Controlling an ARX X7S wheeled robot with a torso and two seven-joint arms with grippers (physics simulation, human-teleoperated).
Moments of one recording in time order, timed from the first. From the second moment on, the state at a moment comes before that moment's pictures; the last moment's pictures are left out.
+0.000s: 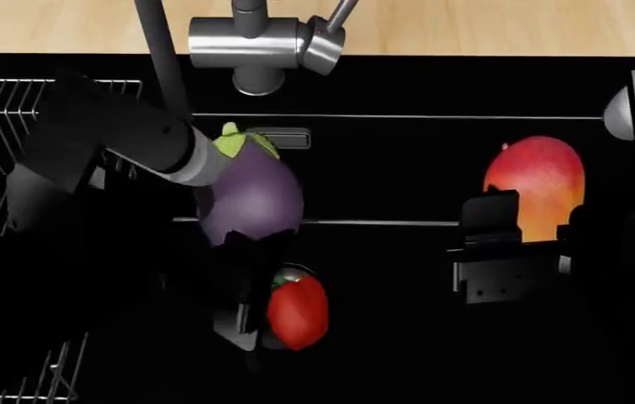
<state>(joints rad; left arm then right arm) -1.20 -0.38 0.53 0.24 -1.77 -1.17 -0.92 1.06 0.89 -0.27 -0.34 1.88 1.16 1.01</state>
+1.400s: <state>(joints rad) -1.09 -0.74 0.43 0.43 -1.26 -1.00 -0.52 1.02 0.90 -0.22 -0.49 1.73 1.07 1.00</state>
